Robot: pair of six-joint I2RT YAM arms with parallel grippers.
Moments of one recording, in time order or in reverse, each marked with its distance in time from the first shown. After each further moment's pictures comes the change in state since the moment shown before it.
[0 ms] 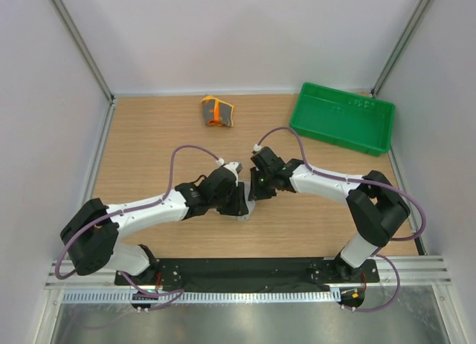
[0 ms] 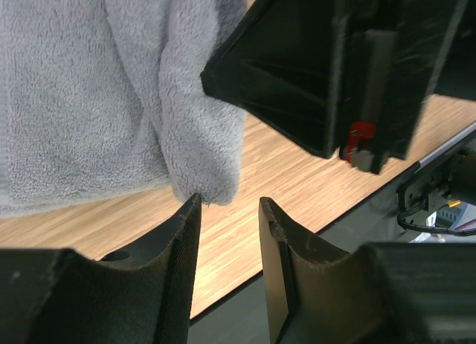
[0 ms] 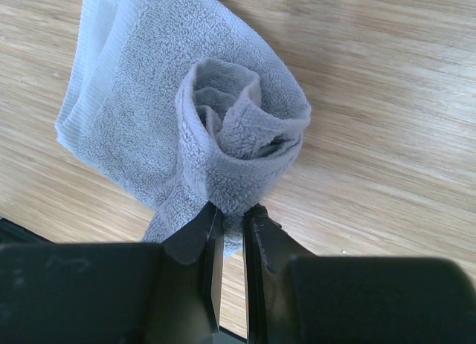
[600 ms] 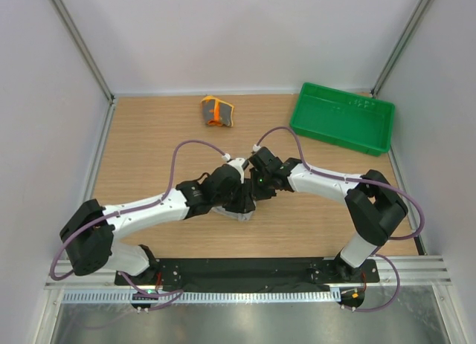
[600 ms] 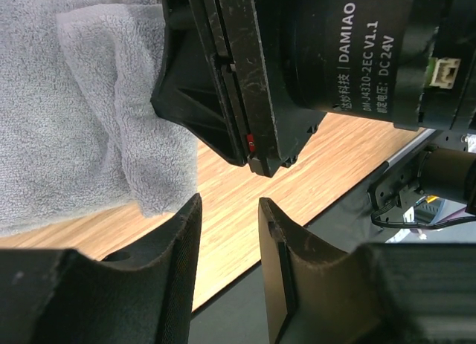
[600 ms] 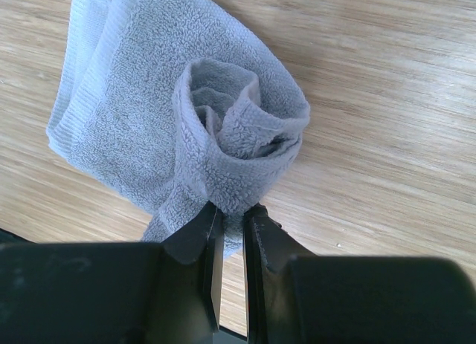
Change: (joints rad) left arm -0.047 -0.010 0.074 0.000 -0.020 0.025; right arm 0.016 0.014 0.029 -0.051 0.040 0.008
